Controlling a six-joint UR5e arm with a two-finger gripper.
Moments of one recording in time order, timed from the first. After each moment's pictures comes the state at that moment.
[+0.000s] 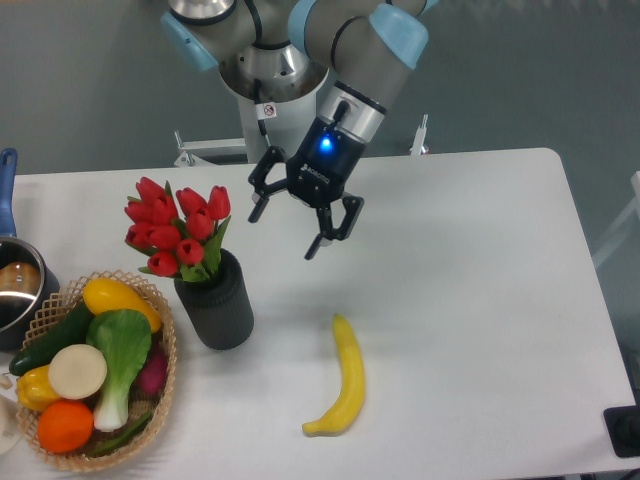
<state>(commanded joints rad) 2.66 -1.58 -2.15 -0.74 0.62 1.25</state>
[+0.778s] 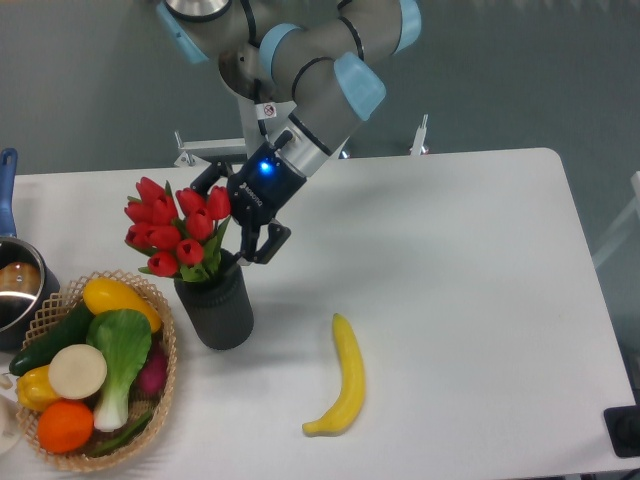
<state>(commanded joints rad) 2.53 -1.65 -2.14 -0.73 0.52 1.26</state>
